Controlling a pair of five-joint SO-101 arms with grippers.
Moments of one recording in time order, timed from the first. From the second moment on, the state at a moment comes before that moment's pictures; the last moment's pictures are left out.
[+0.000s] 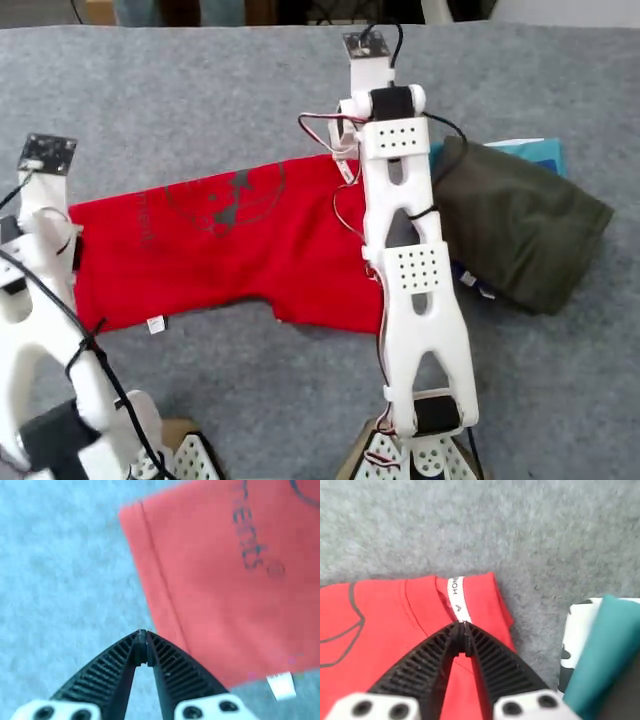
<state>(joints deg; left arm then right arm) -33.3 -19.4 33.9 59.2 -34.3 -8.7 69.4 -91.3 100.7 -1.9</state>
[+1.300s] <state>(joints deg) -27.4 -13.2 39.9 34.9 -29.8 -5.5 48.8 -70.2 100.9 20.7</state>
